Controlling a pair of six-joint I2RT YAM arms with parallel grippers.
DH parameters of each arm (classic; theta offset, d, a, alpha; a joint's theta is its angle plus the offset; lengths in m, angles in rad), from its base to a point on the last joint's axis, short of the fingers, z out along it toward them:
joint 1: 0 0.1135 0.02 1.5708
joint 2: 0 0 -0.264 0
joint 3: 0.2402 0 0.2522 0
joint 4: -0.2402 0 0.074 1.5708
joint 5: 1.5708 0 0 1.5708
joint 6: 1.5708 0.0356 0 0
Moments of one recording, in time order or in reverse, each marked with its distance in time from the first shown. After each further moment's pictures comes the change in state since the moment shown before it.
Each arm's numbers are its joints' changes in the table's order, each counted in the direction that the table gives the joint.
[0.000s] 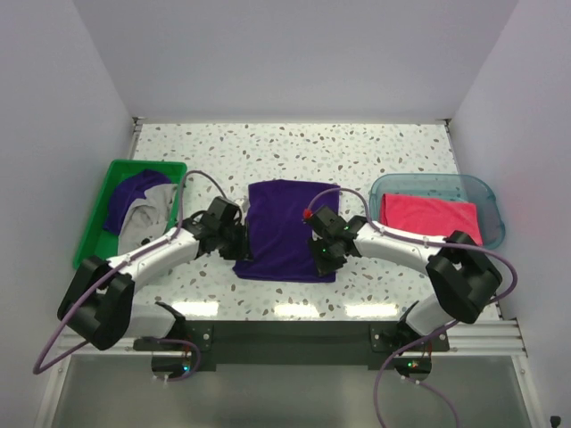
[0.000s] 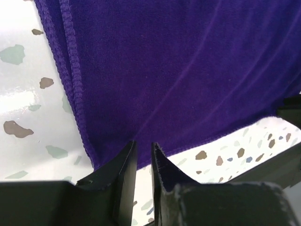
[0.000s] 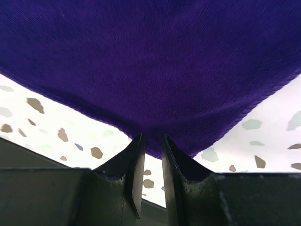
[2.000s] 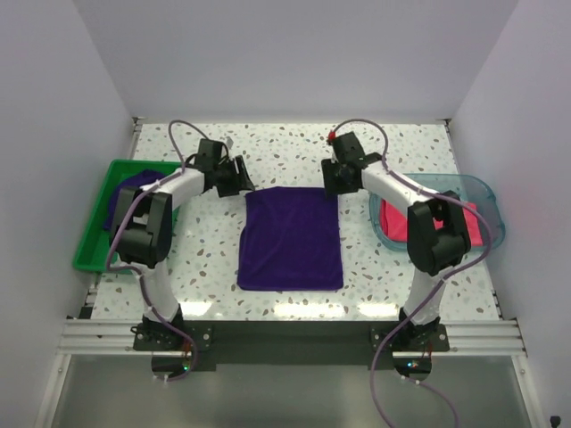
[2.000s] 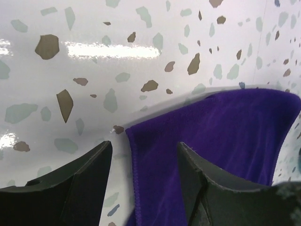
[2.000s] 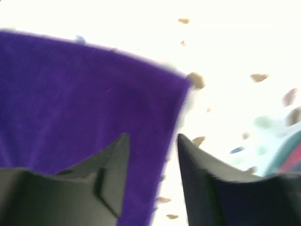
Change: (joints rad) left arm 0.317 -0.582 0.551 0.202 0.065 0.021; right arm -0.375 -0.340 0.523 0.052 0.125 -0.182
